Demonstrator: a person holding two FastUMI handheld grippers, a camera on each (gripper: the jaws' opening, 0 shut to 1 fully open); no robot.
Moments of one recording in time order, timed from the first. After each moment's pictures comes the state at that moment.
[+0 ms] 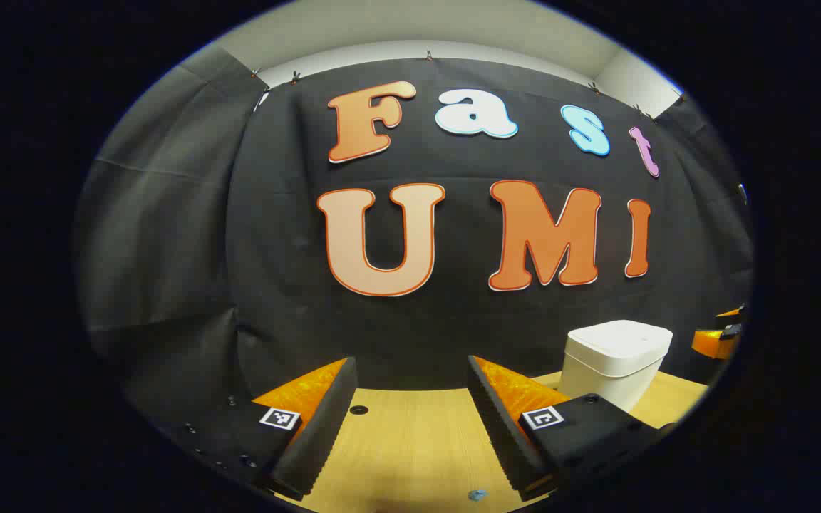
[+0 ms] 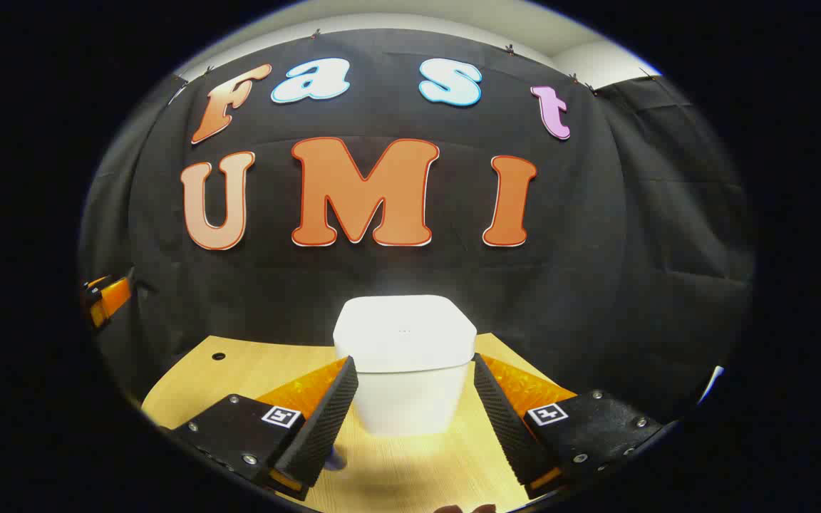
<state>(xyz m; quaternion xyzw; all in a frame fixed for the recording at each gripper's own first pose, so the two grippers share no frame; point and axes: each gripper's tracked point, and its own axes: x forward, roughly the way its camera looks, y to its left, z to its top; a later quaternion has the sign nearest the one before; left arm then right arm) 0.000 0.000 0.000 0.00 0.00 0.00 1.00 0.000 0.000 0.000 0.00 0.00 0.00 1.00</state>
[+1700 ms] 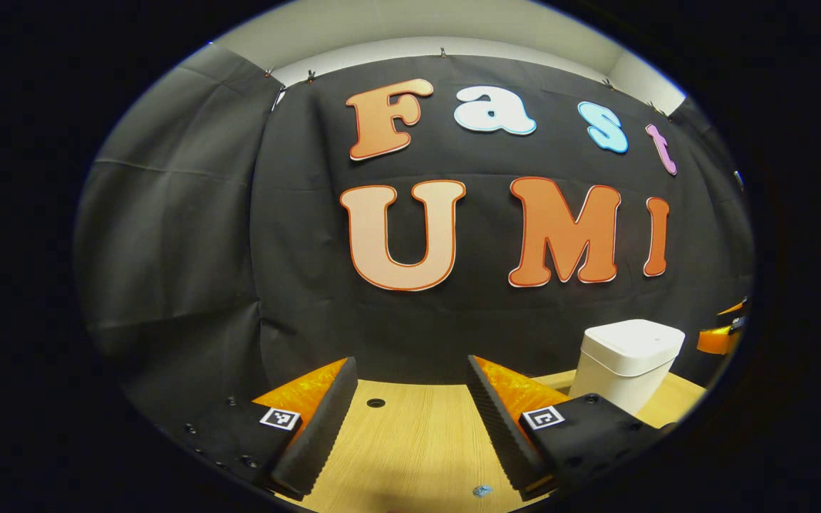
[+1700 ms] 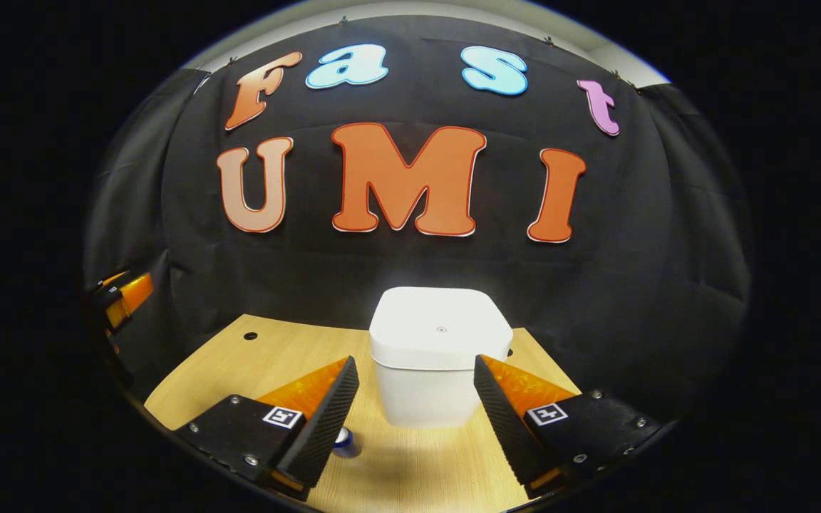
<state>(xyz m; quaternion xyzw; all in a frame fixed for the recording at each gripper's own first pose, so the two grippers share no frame) -0.011 0.010 -0.002 0.00 0.02 0.03 1.00 0.001 0.017 0.002 -0.03 0.05 0.09 0.99</state>
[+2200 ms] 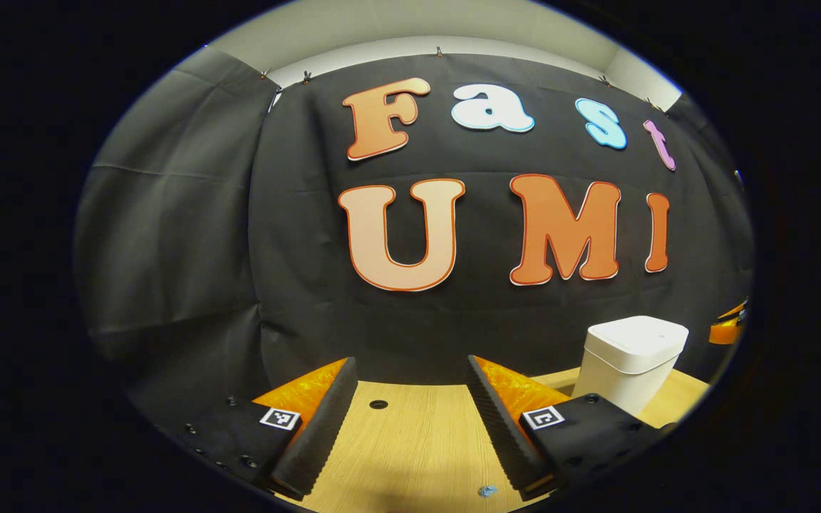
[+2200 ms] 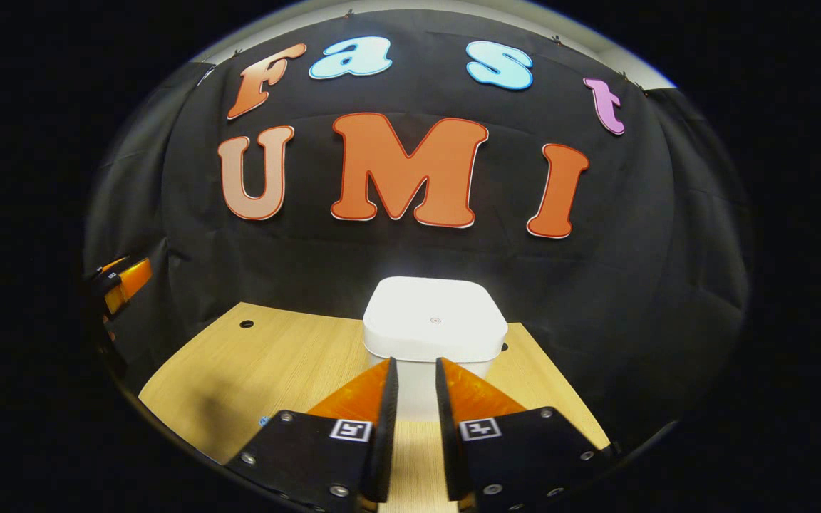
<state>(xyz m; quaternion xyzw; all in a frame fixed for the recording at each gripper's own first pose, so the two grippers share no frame) -0.006 0.011 -0.004 0.00 0.02 0.03 1.00 0.005 0.006 -0.005 -0.04 0.06 0.09 0.99</state>
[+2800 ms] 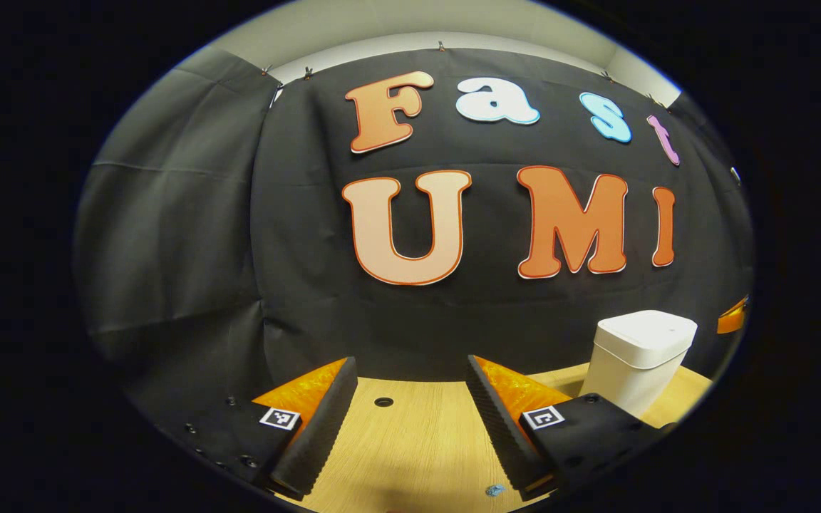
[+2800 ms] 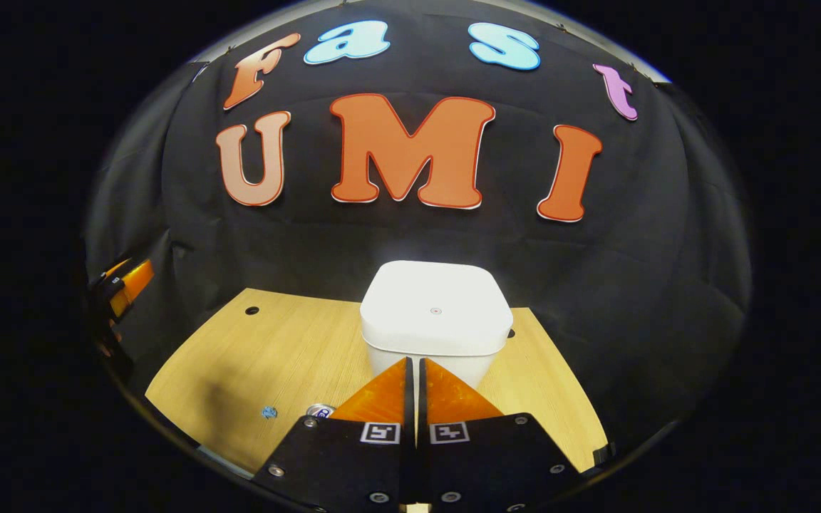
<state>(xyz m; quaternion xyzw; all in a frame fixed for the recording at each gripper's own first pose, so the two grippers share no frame) 0.006 0.024 -0.017 0.01 0.03 0.04 1.00 0.020 0.001 -0.007 -0.05 0.12 0.11 0.98</state>
